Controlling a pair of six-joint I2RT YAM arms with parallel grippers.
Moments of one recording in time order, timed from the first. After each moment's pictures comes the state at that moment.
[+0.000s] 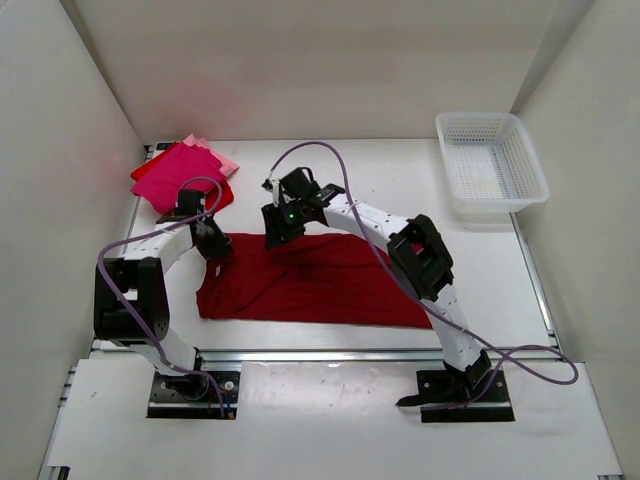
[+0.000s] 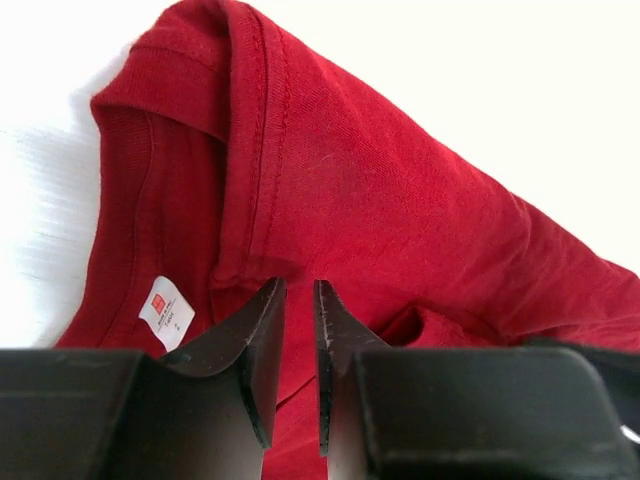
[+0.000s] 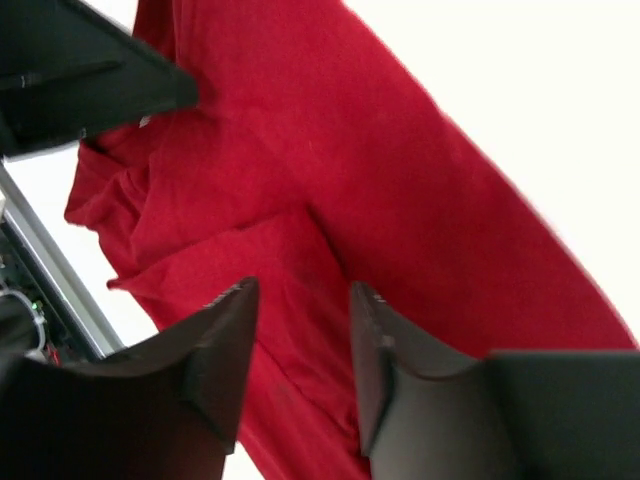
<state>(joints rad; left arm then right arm) -0.01 1.58 0.94 -0.44 0.12 -0.63 0.77 2.25 1.89 -0.52 -0.44 0.30</state>
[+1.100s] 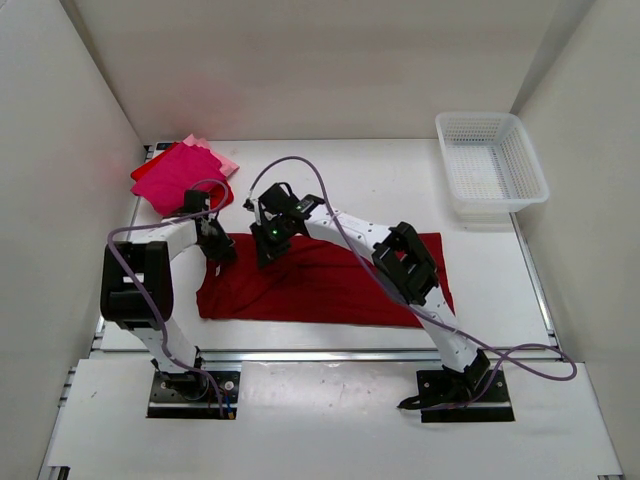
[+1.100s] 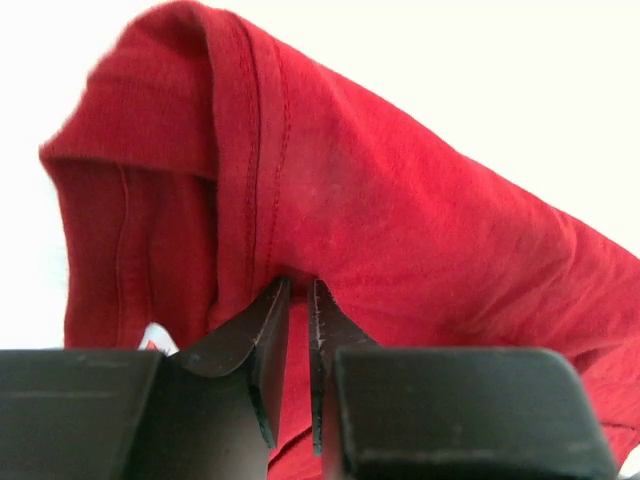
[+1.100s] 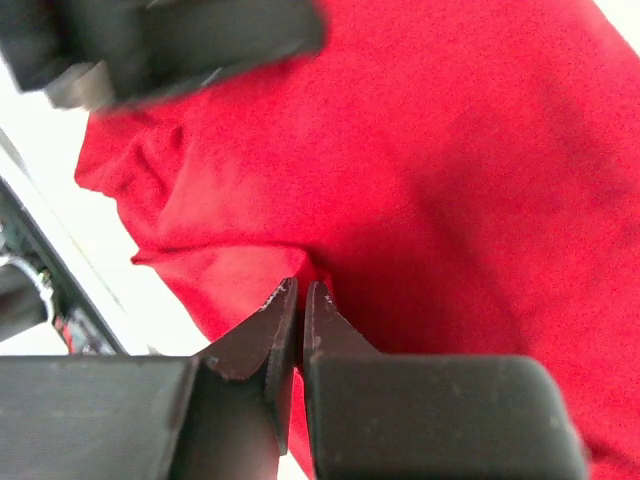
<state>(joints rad) -0.01 1.69 0.97 -0.42 0.14 -0.58 0.87 2.36 2.02 -0.62 -0.45 0.31</state>
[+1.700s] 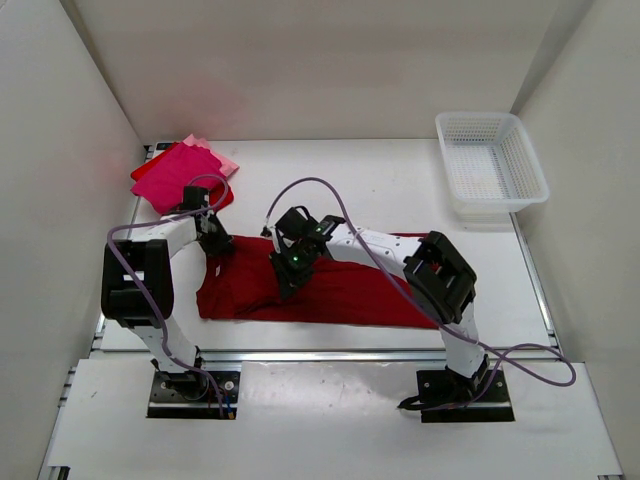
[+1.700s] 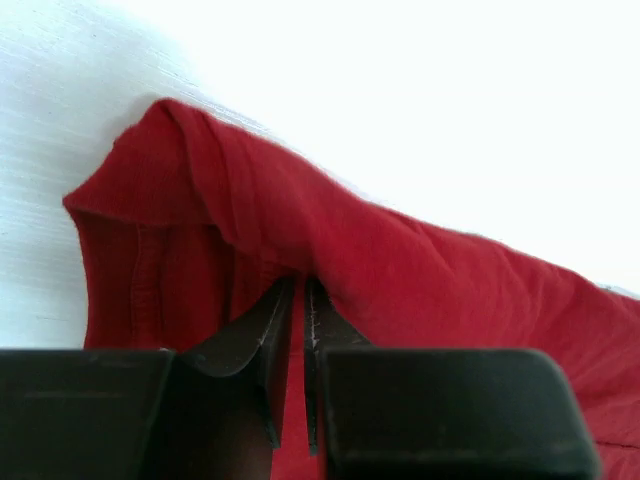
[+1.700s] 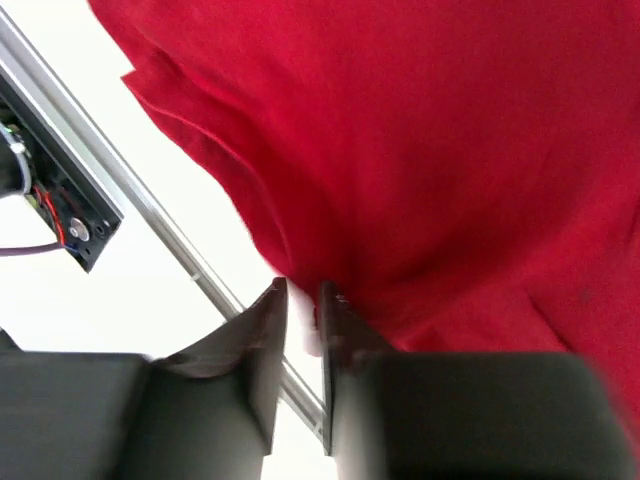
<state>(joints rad) -0.01 1.72 1.00 -0.40 0.12 -0.56 0.93 2.03 1.57 -0.62 -0.43 0.31</state>
